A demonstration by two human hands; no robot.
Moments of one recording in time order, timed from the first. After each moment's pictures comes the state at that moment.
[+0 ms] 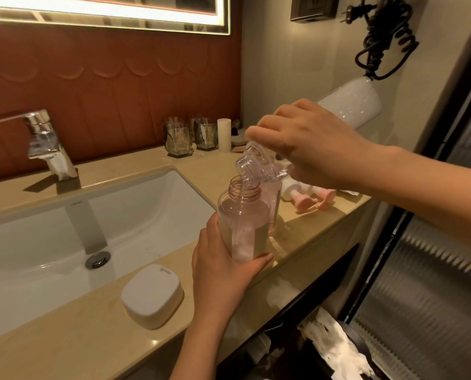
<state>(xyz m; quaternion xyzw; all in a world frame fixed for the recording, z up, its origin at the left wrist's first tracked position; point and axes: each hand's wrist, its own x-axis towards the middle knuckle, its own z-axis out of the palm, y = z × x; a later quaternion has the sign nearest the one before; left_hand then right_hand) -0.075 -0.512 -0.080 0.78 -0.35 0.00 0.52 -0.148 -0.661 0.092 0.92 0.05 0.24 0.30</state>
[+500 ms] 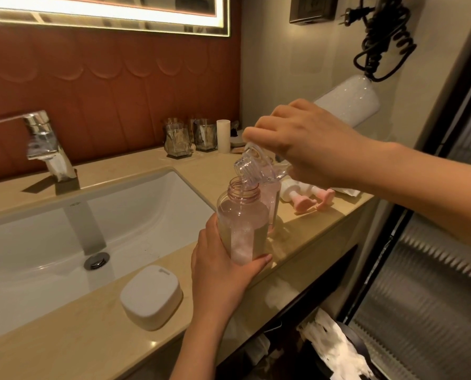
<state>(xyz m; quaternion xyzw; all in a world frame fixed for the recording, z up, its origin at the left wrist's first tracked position) -0.075 -0.513 -0.079 0.78 -0.35 0.00 0.53 -0.151 -0.652 0.101 0.93 0.03 0.20 0.31</state>
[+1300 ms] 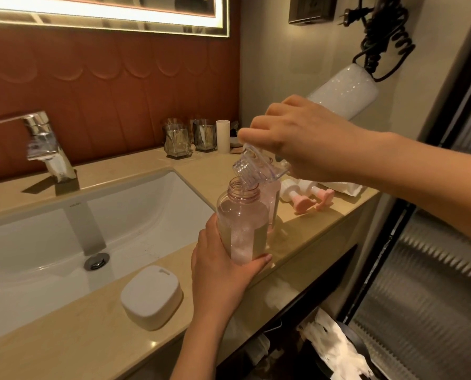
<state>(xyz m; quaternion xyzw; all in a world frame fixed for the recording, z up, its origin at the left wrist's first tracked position) -0.073 -0.514 -0.081 0.78 -0.35 0.00 0.52 -0.149 -0.641 0.112 0.93 0.02 0.13 0.34</state>
